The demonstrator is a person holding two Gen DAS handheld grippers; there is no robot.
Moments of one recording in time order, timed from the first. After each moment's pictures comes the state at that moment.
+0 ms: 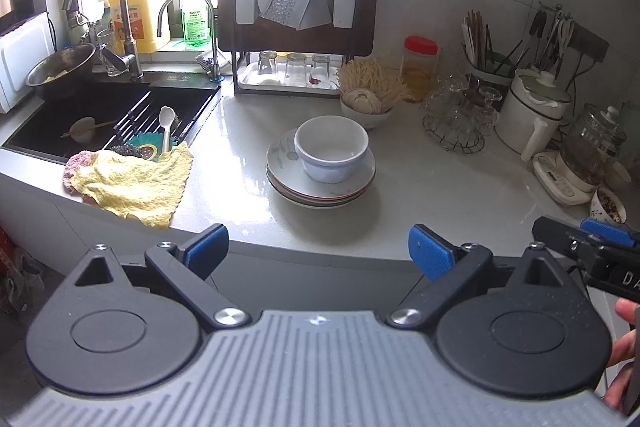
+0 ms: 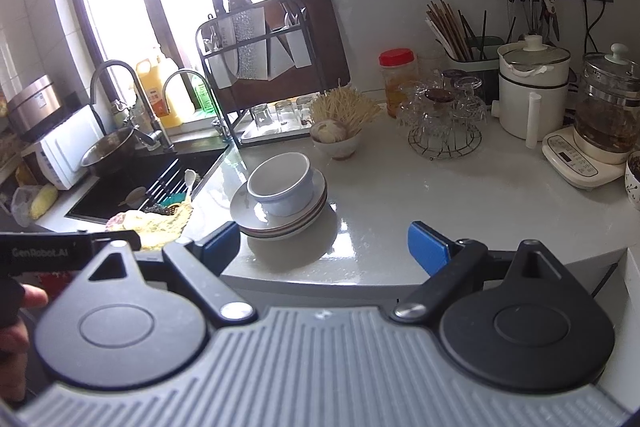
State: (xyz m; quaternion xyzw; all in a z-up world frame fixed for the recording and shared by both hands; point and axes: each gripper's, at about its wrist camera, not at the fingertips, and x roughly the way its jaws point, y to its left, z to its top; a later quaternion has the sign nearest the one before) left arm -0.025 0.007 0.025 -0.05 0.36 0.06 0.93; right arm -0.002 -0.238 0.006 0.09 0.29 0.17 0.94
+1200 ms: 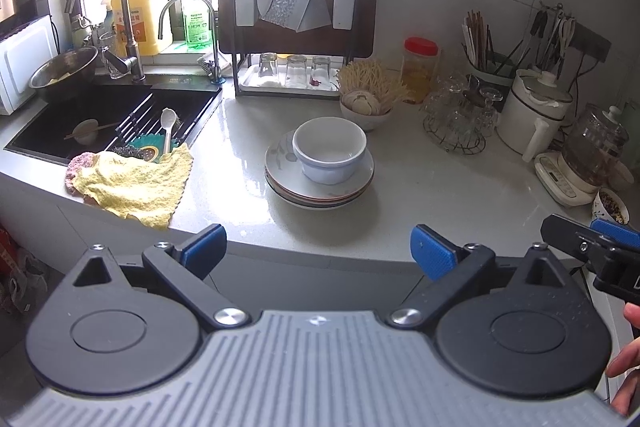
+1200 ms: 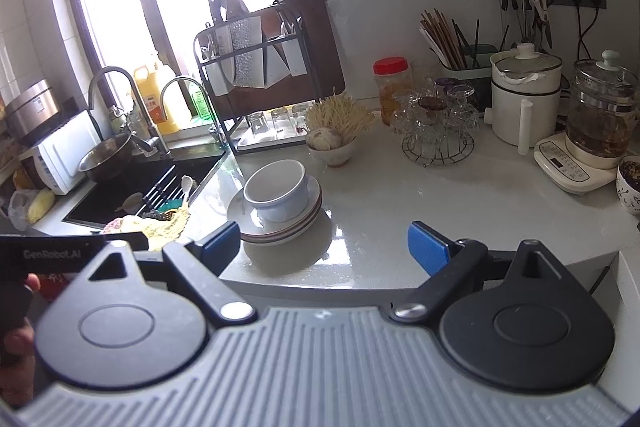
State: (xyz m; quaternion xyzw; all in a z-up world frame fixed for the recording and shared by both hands) left arm -0.023 -0.001 0.022 -0.05 0.36 0.06 0.93; right arm -0.009 -0.241 0.012 0.09 0.28 0.16 0.94
